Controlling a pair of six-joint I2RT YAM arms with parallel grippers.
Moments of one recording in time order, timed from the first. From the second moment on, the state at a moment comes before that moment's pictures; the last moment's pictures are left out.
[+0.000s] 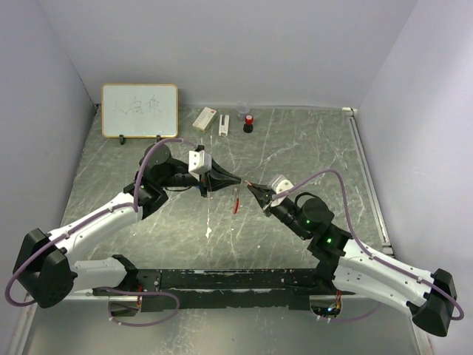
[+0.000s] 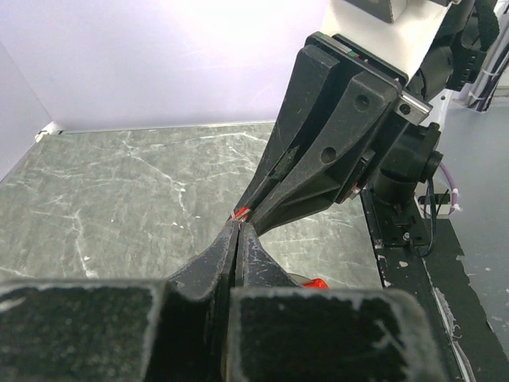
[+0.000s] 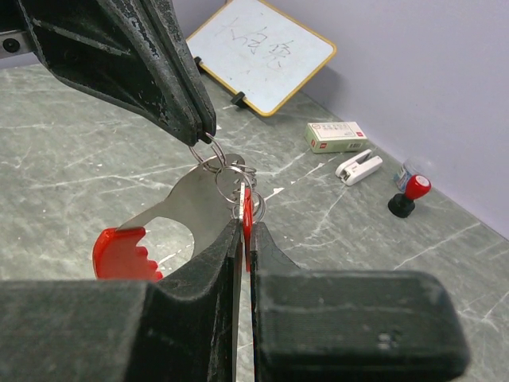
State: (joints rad) left arm -0.68 1.19 0.84 0.43 0.86 0.04; right arm 0.94 0.70 0.46 0.31 0.13 -0.24
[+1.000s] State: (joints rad) left arm -0.63 1.25 0.84 0.50 0.86 -0.02; right arm 0.94 0.57 0.40 0.31 0.25 0.02
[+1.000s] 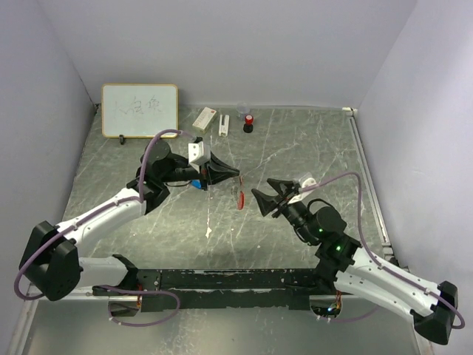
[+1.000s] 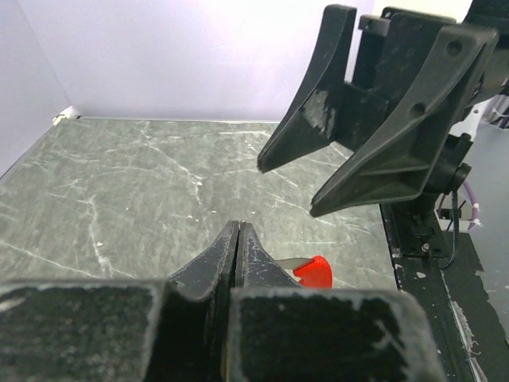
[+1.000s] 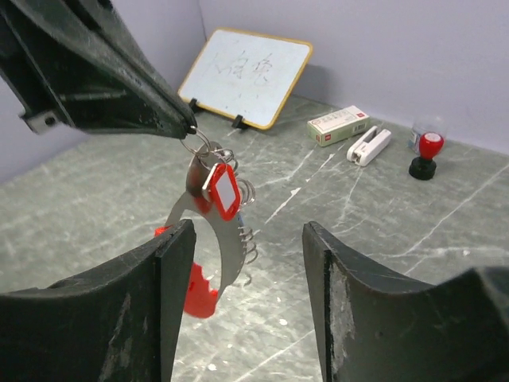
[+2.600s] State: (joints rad) left arm -0.50 1.51 1.15 0.76 0.82 -0.12; right arm 0.57 0.92 0.53 0.65 0.35 1.30
